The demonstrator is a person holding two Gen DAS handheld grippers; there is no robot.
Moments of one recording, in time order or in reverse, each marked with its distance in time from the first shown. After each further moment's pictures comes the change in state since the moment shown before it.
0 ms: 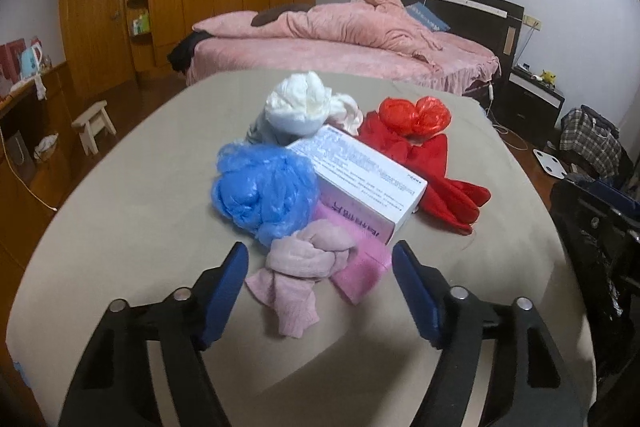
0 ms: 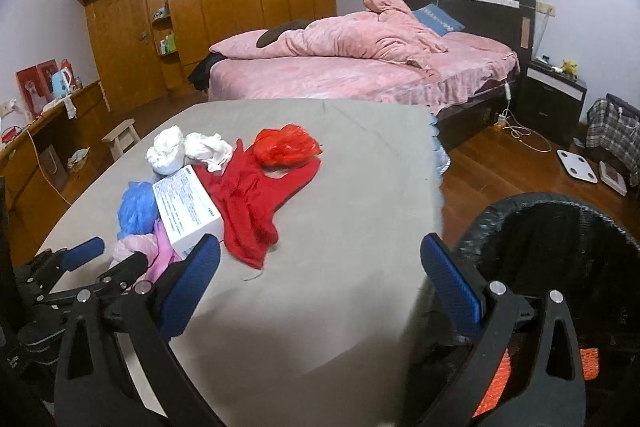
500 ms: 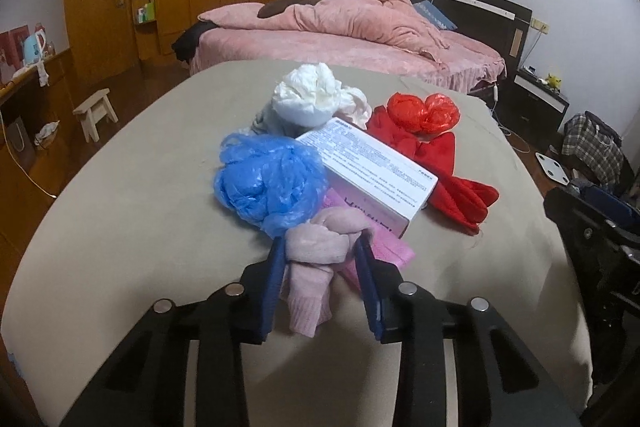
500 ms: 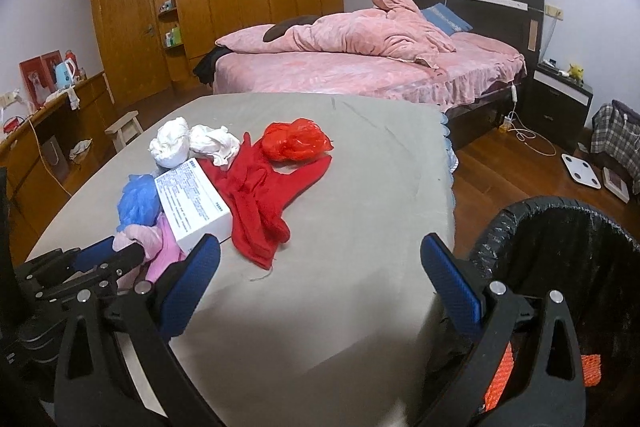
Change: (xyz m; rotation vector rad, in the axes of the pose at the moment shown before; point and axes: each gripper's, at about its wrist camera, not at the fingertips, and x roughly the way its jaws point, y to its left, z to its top) left arm -0.004 0.008 -0.003 -0.037 0.010 -0.001; right arm 0.009 0.008 0.000 -0.029 0.011 0.010
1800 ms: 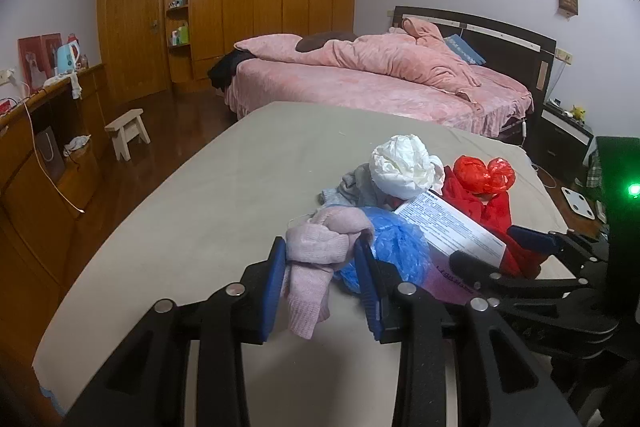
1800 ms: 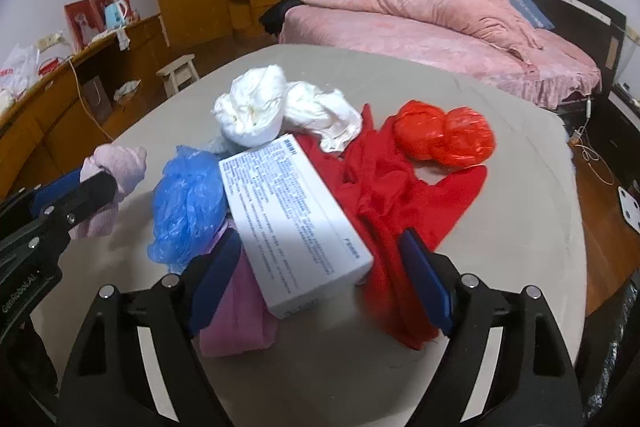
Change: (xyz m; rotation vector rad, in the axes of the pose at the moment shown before) left arm -0.011 0.059 0.031 -0.039 -0.122 0.104; right arm 0.089 0.093 0.023 -0.173 0.161 0.192
